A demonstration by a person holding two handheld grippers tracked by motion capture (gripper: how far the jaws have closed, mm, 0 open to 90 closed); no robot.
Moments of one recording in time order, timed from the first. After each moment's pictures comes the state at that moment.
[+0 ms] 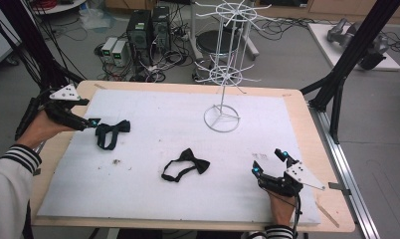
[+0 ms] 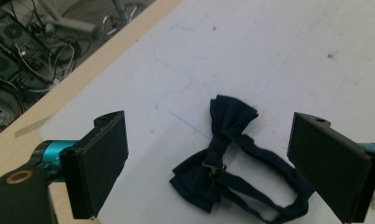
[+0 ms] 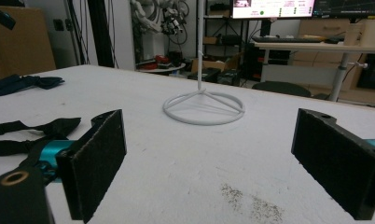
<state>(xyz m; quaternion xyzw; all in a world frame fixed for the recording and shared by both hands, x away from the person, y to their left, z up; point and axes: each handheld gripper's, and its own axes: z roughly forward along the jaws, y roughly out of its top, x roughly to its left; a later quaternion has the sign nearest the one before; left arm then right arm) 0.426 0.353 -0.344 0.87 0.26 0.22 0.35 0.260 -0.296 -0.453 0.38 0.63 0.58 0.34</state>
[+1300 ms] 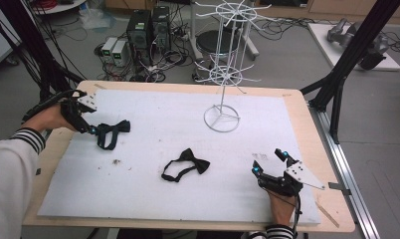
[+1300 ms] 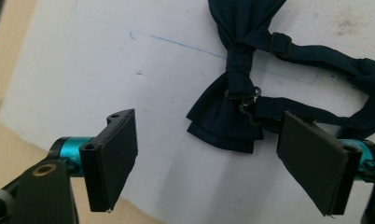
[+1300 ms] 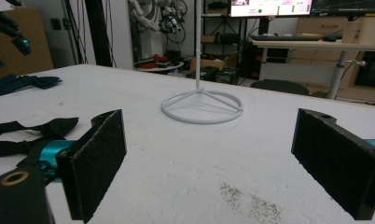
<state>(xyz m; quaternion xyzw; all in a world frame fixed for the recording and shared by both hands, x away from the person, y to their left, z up) 0.471 0.344 -0.379 0.96 0.15 0.14 0.17 0.261 -0.296 -0.453 0.38 0.63 0.58 0.34</state>
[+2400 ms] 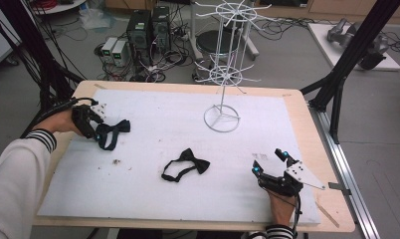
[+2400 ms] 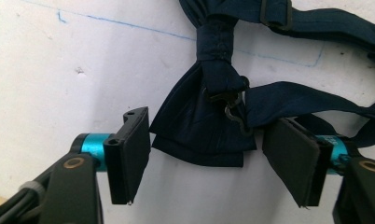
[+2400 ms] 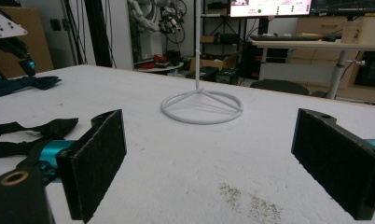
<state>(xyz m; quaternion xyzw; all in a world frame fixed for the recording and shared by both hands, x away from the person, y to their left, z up) 0.480 0.331 -0.409 0.98 0.11 0.09 0.12 0.261 -0.296 -0.453 0.39 0.63 0.58 0.34</state>
